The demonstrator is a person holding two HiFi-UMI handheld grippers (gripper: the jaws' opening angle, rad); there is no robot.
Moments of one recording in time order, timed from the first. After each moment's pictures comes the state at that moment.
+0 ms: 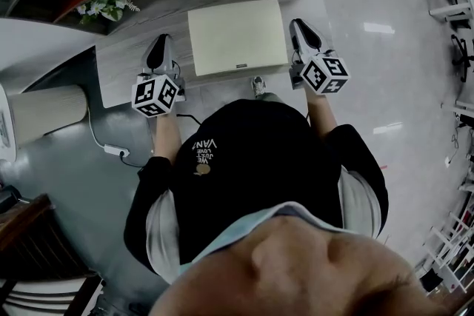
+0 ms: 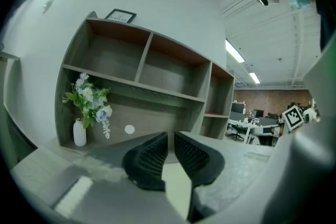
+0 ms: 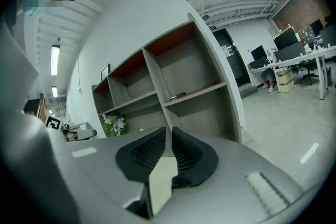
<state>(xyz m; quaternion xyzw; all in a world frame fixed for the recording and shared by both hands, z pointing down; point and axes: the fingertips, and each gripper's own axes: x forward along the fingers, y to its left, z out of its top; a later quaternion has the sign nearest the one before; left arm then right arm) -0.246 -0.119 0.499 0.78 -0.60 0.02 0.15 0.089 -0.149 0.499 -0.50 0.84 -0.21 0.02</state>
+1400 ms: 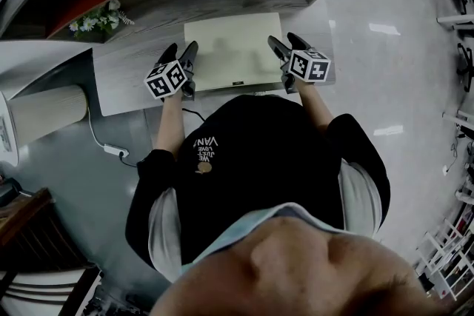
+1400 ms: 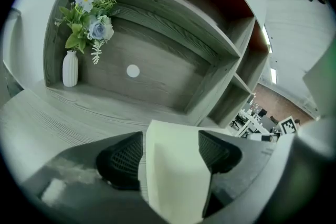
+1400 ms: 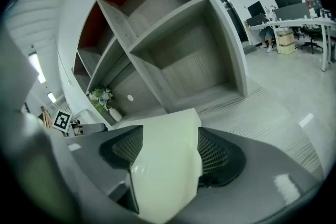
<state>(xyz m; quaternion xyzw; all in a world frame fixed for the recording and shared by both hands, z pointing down) -0.223 -0.176 0.654 0.73 -0.57 0.10 0.37 0.074 -0.200 0.656 -0.44 0.80 -0.38 -0.11</state>
